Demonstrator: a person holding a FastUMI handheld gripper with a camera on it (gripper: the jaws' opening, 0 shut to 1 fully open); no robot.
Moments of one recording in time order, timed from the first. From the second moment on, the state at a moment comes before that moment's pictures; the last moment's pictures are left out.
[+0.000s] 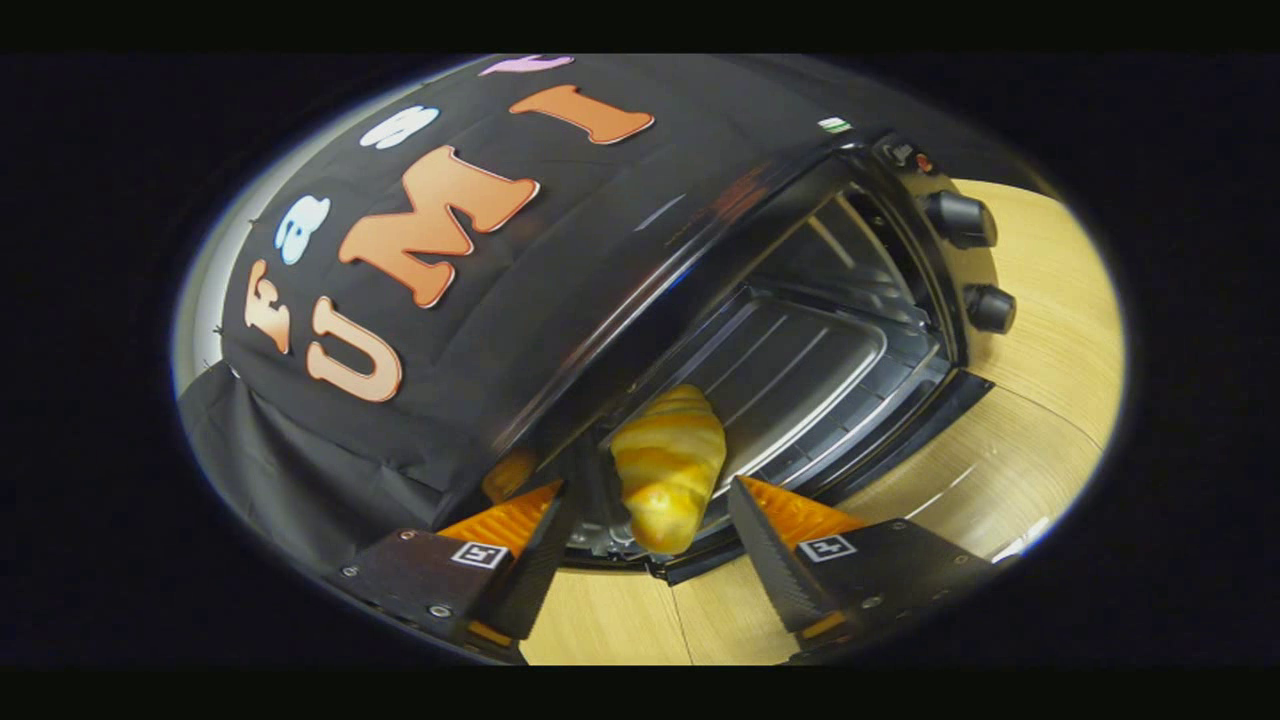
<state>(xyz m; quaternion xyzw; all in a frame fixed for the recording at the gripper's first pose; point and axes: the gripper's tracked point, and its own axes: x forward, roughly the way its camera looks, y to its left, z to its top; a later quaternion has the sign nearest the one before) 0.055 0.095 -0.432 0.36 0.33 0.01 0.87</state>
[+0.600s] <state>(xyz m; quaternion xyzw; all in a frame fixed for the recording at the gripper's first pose) -0.033 0.060 -0.381 0.25 0.32 0.04 0.91</state>
